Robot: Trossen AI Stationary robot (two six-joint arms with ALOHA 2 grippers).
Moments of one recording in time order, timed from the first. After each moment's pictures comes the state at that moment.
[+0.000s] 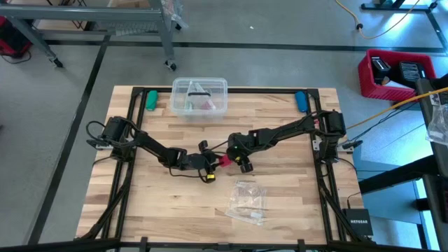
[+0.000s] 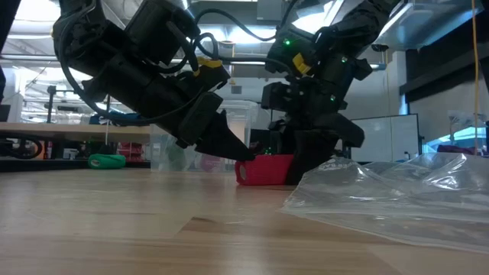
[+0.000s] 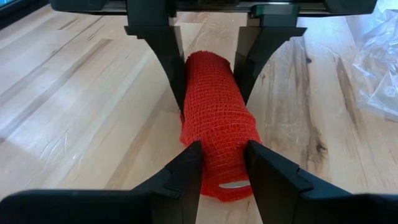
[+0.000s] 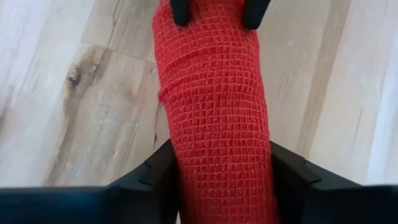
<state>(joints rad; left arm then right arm) -0.21 1.87 0.69 0.63 -0.43 -0.19 -0.01 1.92 1.05 -0.24 -0.09 -0.33</state>
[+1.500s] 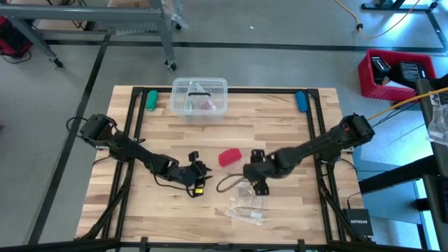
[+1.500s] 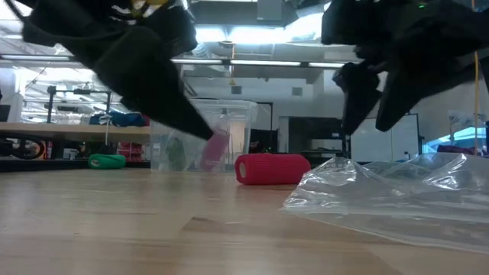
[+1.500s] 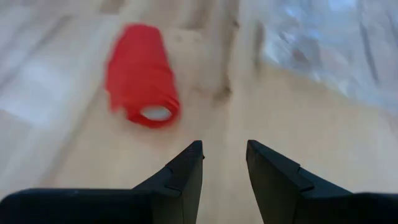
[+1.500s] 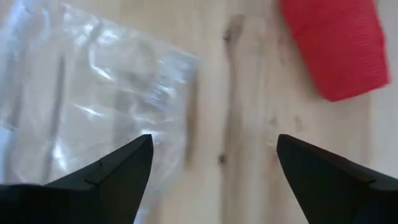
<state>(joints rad) -0.41 1.65 0.72 0.23 -0.50 -0.34 0.35 1.63 1.05 -0.60 0.12 0.26</state>
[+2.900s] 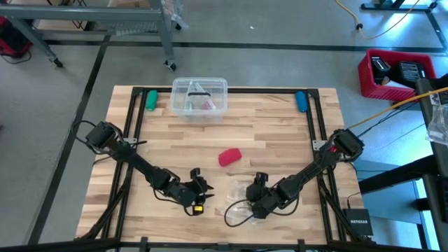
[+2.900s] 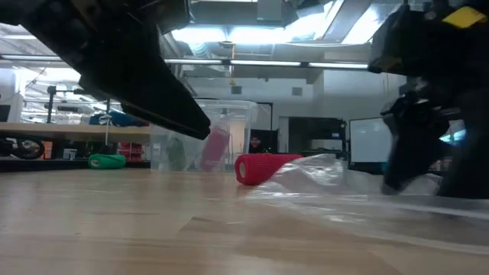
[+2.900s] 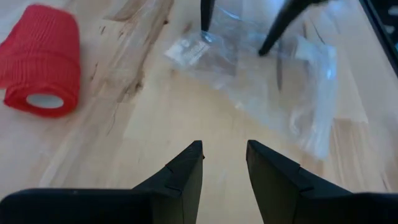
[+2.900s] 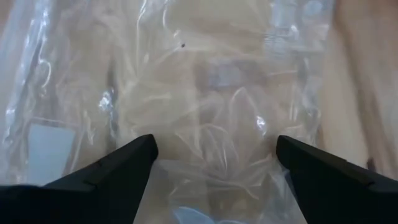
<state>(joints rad) -0.56 1.76 0.84 0.22 -0.52 -0.54 0.62 1.86 0.98 -0.29 0.37 0.67</state>
